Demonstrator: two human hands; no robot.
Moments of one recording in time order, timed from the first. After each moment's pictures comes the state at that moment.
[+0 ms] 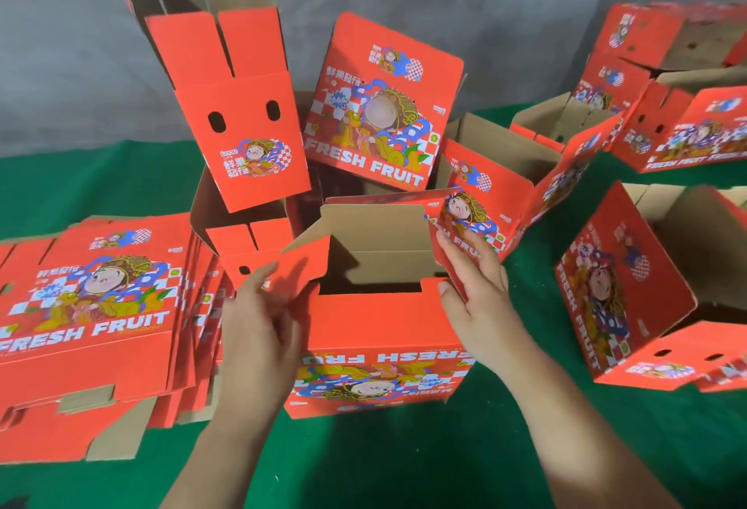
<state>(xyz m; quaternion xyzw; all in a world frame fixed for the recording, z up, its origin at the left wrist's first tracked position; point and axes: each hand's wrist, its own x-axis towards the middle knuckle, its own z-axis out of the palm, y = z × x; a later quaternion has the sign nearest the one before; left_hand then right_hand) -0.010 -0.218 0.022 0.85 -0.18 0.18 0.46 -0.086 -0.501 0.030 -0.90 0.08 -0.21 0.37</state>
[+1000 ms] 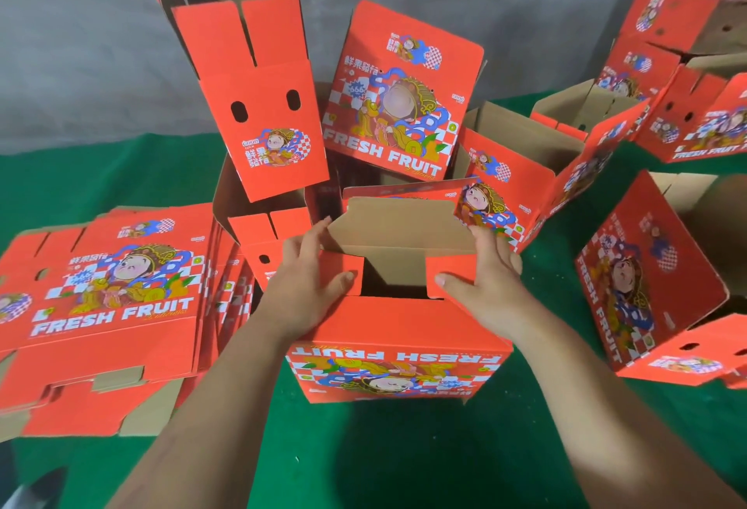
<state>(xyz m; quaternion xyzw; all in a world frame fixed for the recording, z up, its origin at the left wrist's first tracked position) 0.031 -0.236 0.060 0.90 -0.21 -0.08 0.37 -0.067 -0.501 0.043 -0.91 0.17 -0.07 0.36</state>
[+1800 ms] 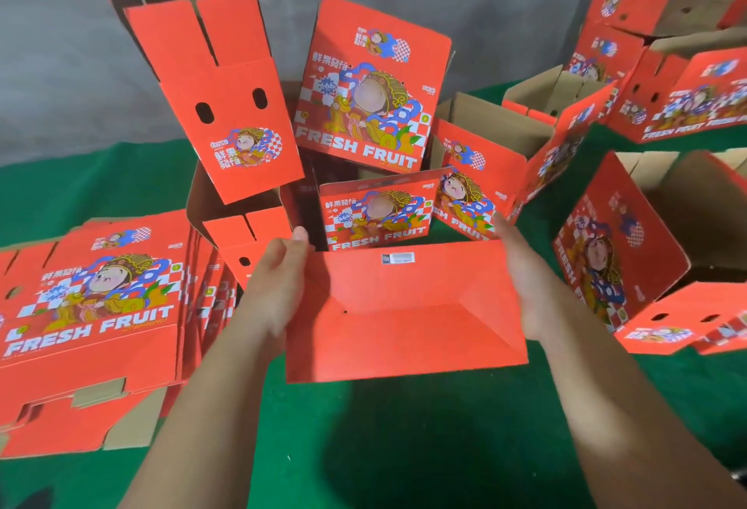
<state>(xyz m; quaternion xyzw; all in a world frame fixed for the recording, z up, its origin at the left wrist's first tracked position) 0.015 -0.249 0.062 0.73 0.01 -0.13 0.67 -0.077 -0.536 0.066 -0.62 0.35 -0.09 0.69</state>
